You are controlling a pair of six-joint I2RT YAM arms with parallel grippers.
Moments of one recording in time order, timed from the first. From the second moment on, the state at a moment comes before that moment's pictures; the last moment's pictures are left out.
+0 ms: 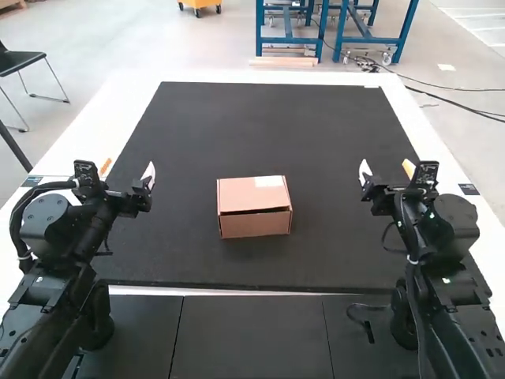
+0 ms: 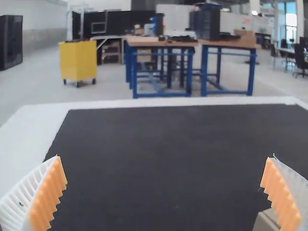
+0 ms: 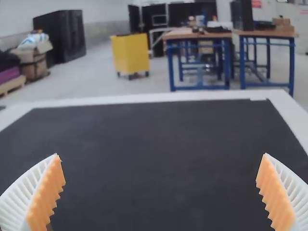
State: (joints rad) left arm -0.08 0.01 0.01 0.11 0.08 -0.03; right arm 0.11 0.01 0.00 0.08 -0.04 0.09
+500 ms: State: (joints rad) left arm -0.01 0.01 0.01 -0.02 0.07 -0.02; right arm 0.11 0.01 0.00 -0.07 0.07 0.20
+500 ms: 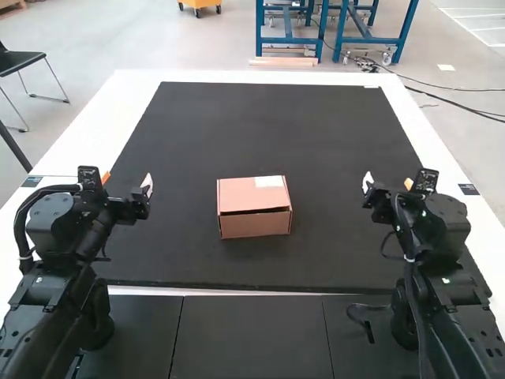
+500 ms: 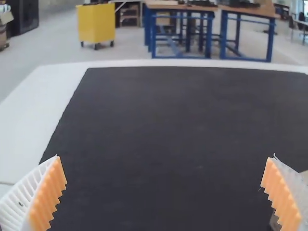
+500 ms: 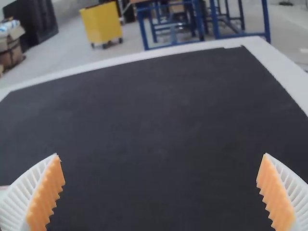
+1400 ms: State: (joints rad) left arm 0.08 0.01 0.01 -0.02 0.07 0.01; right arm 0.09 0.01 0.00 -0.07 0.10 0.20
